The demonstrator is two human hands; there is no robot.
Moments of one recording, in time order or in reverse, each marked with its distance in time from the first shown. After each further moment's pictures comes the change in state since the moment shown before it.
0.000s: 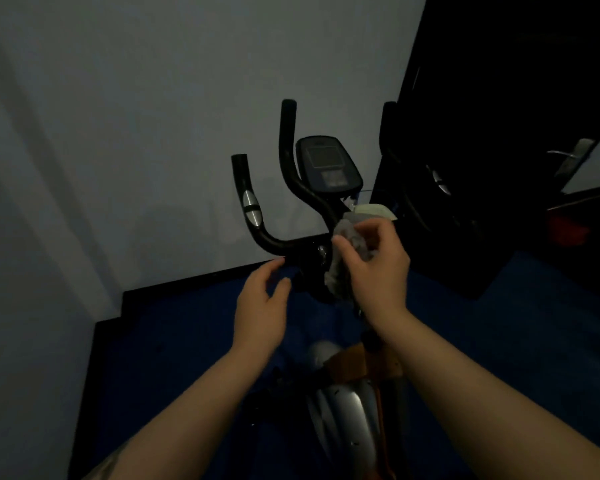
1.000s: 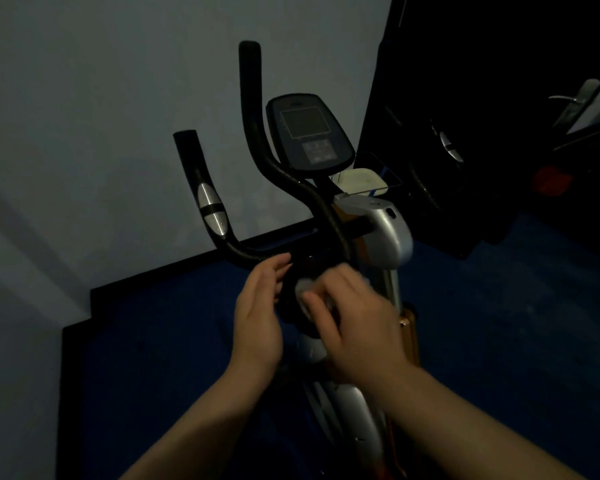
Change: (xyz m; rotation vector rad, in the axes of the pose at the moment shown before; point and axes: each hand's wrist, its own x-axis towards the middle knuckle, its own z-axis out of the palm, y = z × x) left_hand 0.058 -0.012 0.041 -0.403 -0.093 -0.063; right_hand -0.015 0.035 0.034 -0.361 -0.296 -0.217
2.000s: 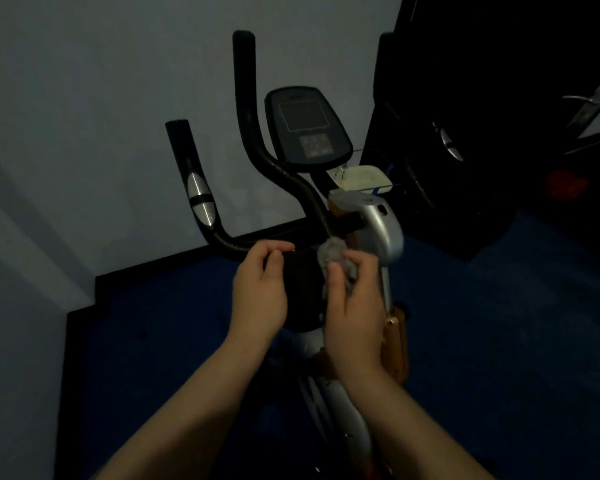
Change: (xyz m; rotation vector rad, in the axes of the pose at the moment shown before) left_hand 0.015 0.000 0.023 0.243 0.077 -0.023; right_hand -0.006 0.021 0.012 0.326 0.209 0.424
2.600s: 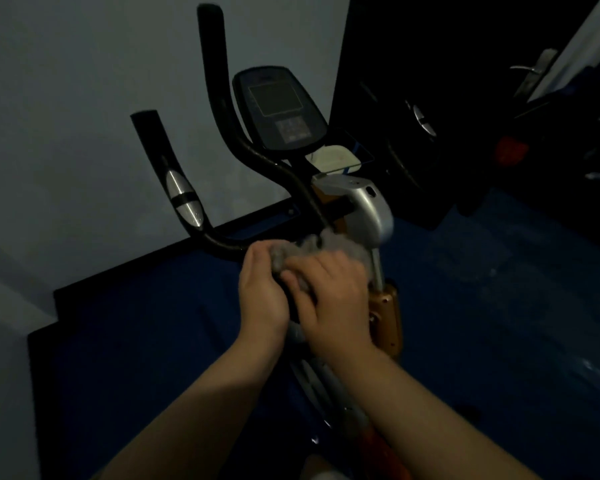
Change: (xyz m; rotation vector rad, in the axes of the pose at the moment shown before) left_hand 0.002 -0.006 0.000 -0.314 -0.019 -0.147; right_hand -0.008 -0.017 0.018 -0.365 -0.067 -0.378
